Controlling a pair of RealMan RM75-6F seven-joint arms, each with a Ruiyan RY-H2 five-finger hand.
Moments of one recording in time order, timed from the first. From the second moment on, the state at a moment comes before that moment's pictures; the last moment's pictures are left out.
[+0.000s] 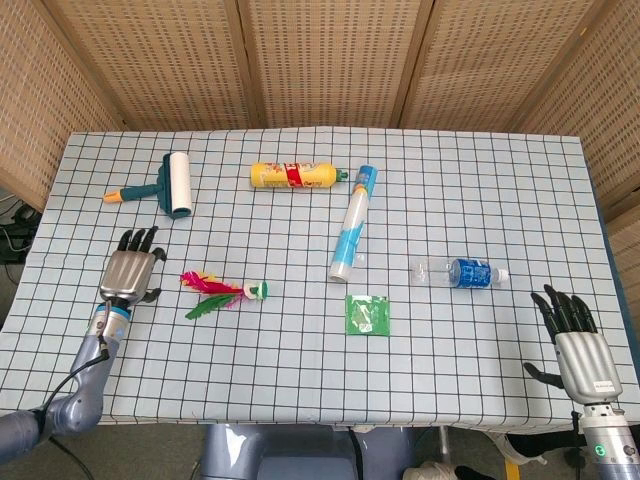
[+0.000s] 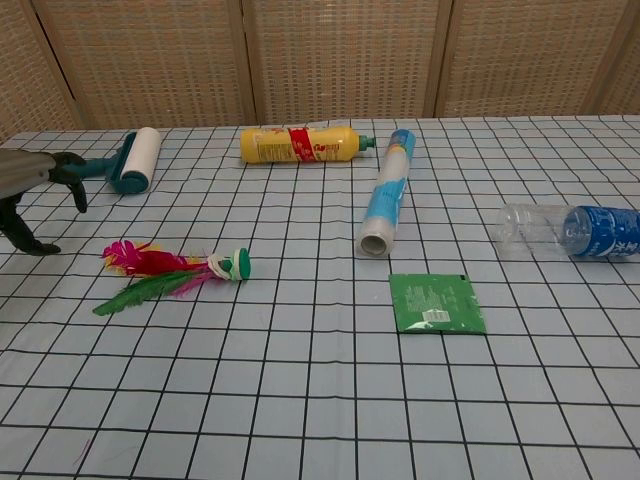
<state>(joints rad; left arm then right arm) -0.58 -1.46 -0.22 -1.45 0.88 0.96 0.67 0.09 -1.18 0.04 -1.54 -1.52 1.45 -0.02</state>
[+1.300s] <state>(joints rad) -0.76 -1.60 -0.13 -1.37 0.68 0.98 0.80 0.09 -1.18 0.05 -1.51 -1.54 1.49 0.05</state>
